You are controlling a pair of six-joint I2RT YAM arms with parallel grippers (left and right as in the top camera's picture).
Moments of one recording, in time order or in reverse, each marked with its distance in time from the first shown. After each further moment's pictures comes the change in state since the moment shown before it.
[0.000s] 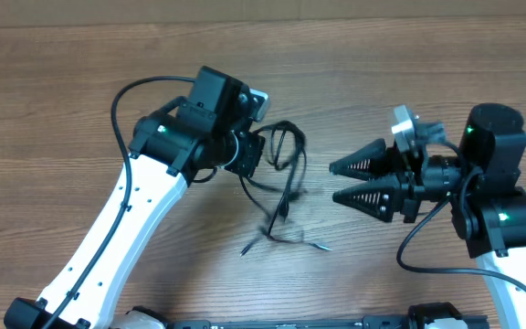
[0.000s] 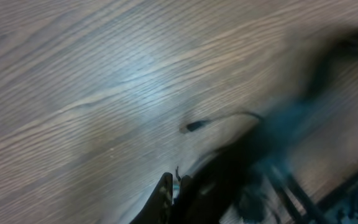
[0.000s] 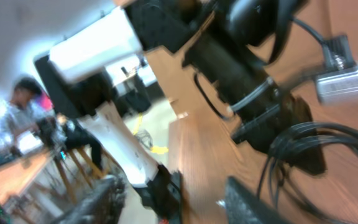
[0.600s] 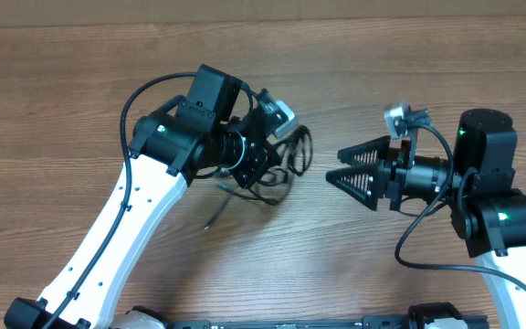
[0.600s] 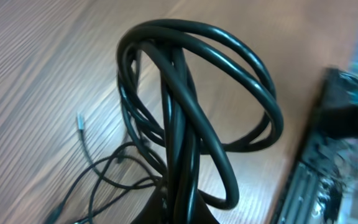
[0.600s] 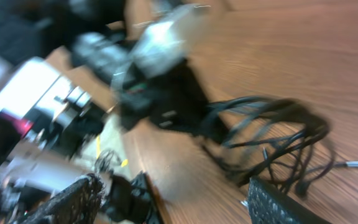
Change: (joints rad) left arm 0.000 0.000 0.000 0.021 0.320 0.452; right arm 0.000 0.005 0.000 -0.151 0.350 0.143
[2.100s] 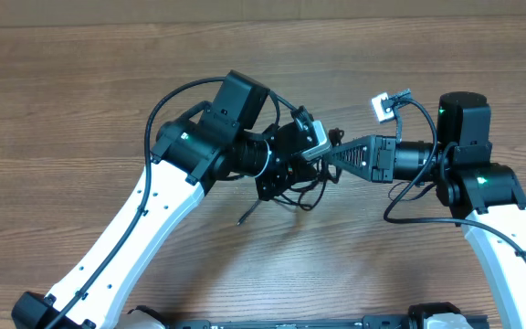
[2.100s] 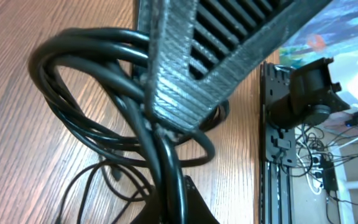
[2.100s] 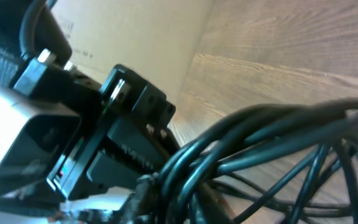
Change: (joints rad) left arm -0.107 0.011 0.000 0.080 0.166 0.131; right arm 0.000 0.166 0.000 0.054 -0.109 0.293
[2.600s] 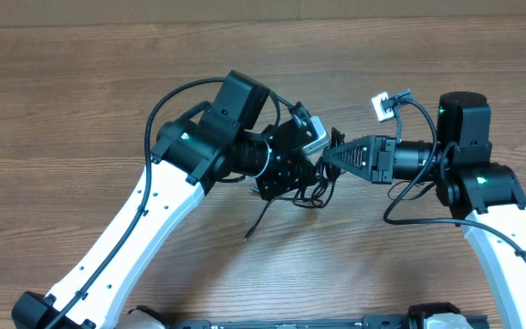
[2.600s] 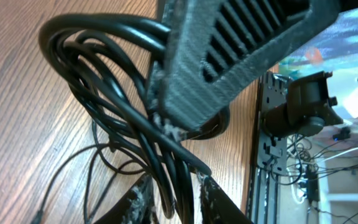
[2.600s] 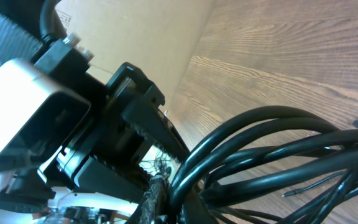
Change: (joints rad) left arm 0.003 0.001 0.000 -0.001 -0.009 -0.111; right arm 0.000 0.000 0.000 0.005 0.008 -0.063
